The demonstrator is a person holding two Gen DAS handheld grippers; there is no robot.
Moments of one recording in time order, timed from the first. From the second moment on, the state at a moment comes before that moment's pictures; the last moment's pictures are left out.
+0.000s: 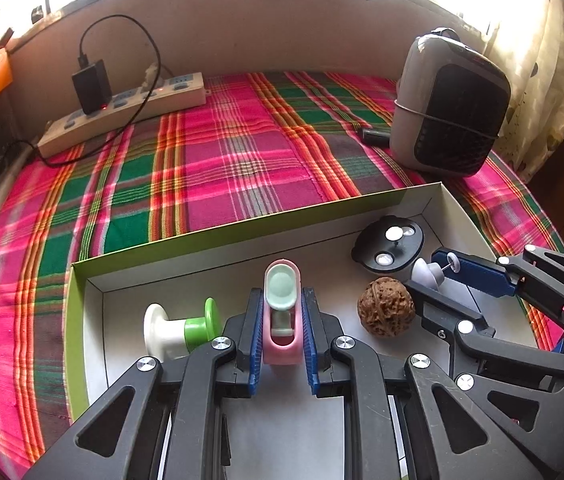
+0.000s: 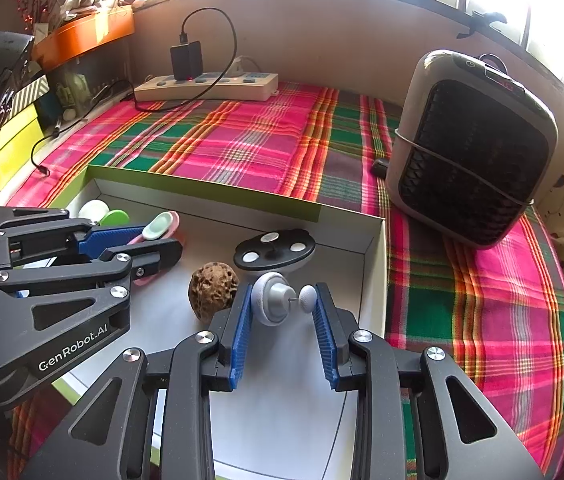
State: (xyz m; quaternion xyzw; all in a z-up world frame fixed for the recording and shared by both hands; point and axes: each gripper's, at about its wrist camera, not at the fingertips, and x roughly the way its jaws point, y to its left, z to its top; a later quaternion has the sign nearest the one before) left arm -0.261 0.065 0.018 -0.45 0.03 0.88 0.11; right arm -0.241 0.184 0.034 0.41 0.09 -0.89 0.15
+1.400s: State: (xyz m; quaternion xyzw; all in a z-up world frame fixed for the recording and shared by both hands) left arm -0.222 0.060 0.044 -0.43 0.02 0.90 0.11; right arm -0.214 0.188 0.053 0.39 0.08 -0.91 0.13
